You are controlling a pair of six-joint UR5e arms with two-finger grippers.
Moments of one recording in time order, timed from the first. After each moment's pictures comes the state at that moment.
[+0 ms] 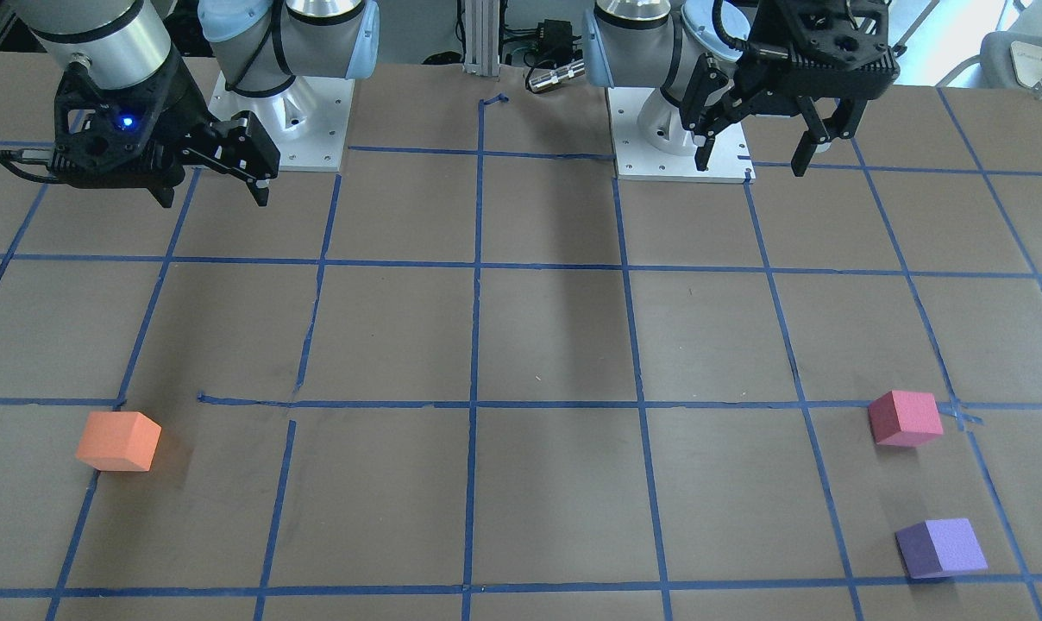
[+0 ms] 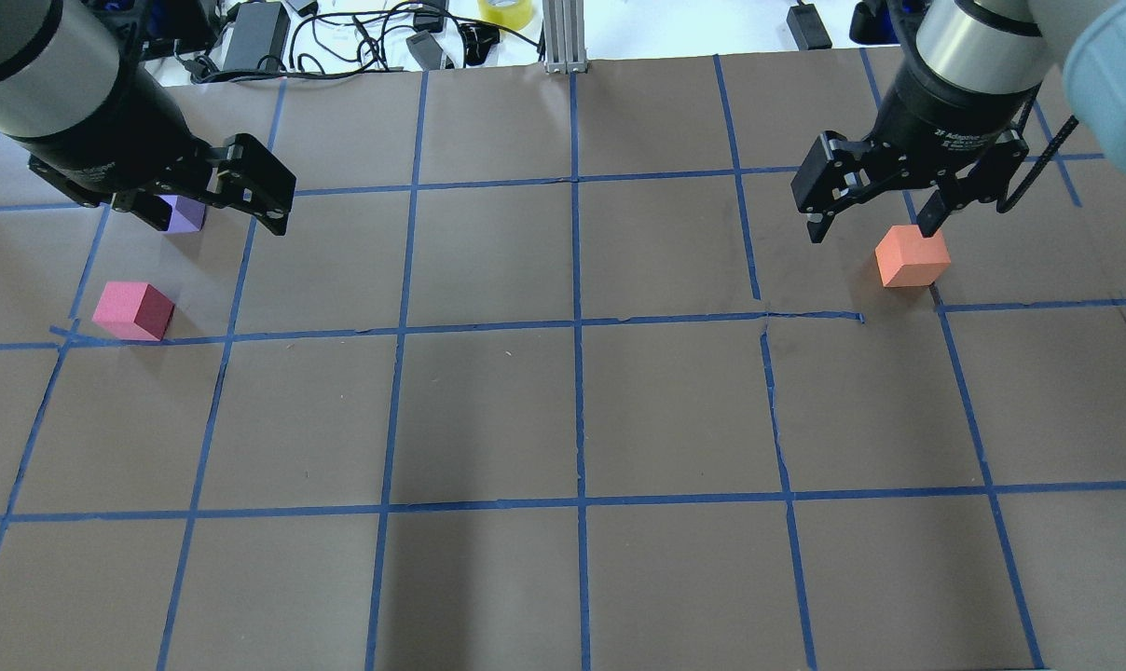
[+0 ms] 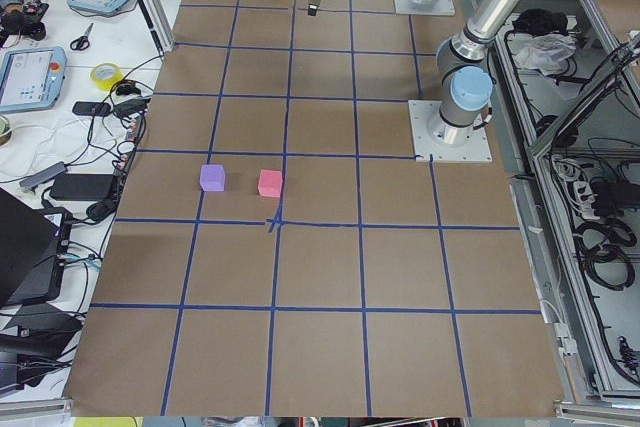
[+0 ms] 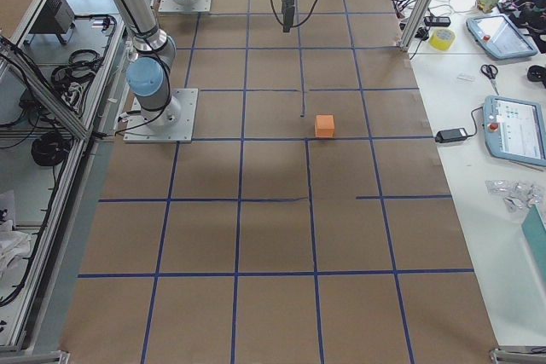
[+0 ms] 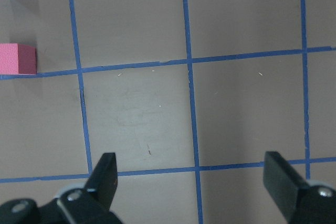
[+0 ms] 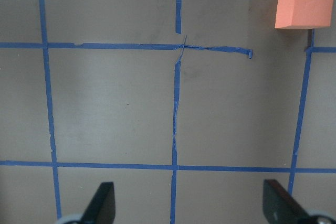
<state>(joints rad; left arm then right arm) -1.55 -1.41 -1.62 -1.52 1.60 0.09 1.53 -1.61 1.59 -1.50 -1.55 -0.06</state>
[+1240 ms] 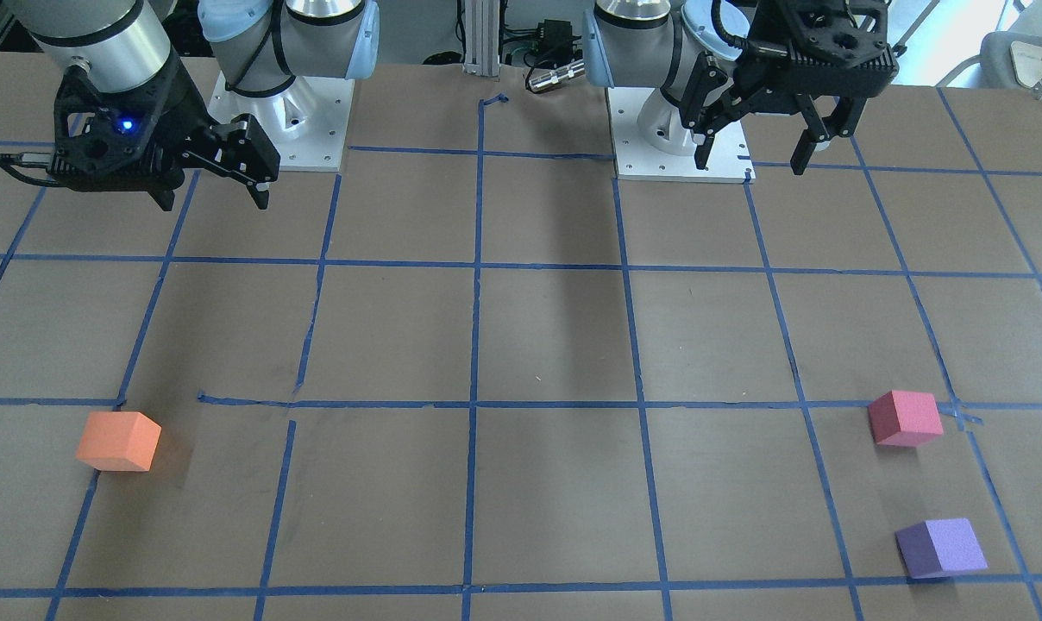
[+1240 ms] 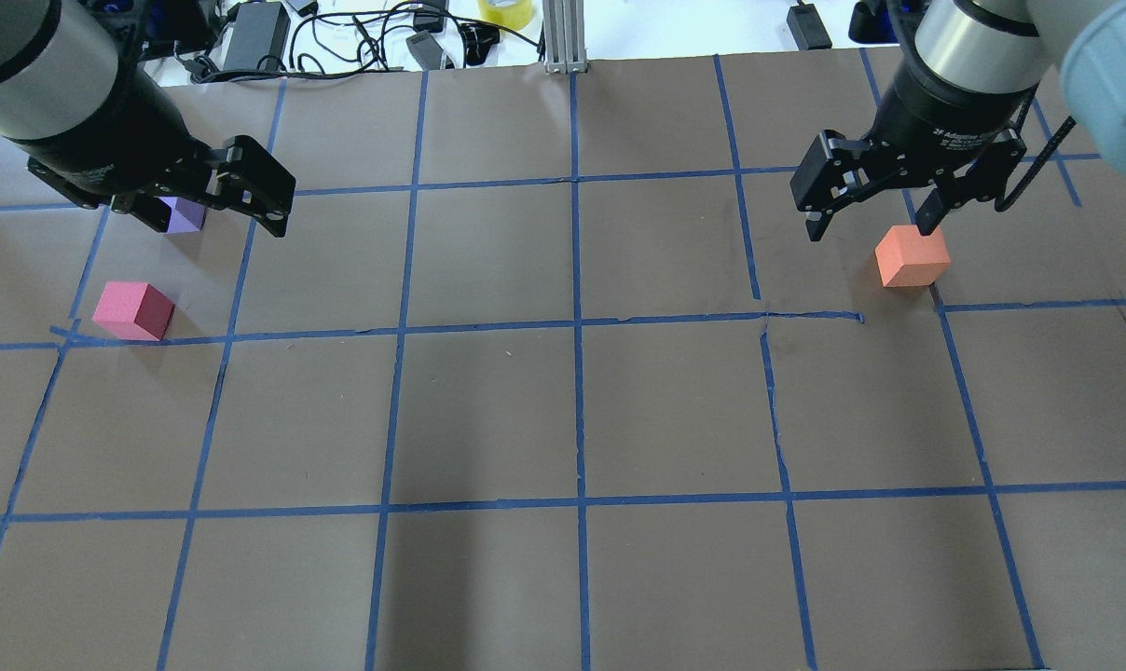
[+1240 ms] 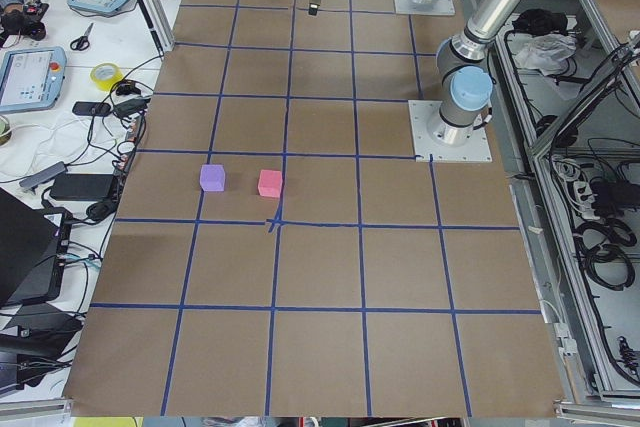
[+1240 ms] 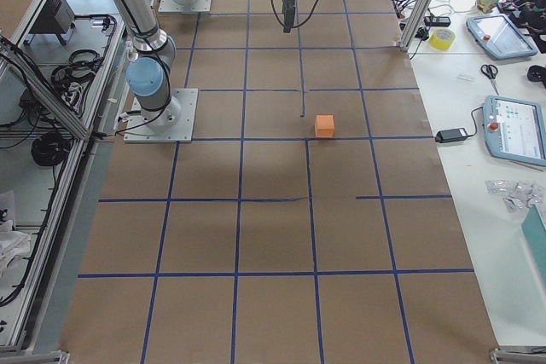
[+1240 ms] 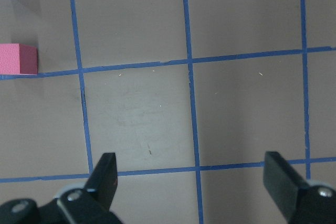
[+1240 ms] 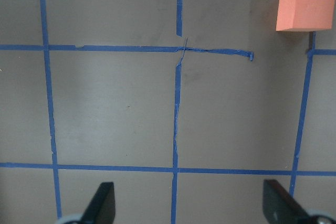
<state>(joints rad) -1.55 -1.40 -1.63 -1.52 1.60 0.10 1.53 -1.60 1.59 -1.51 -1.54 -0.07</state>
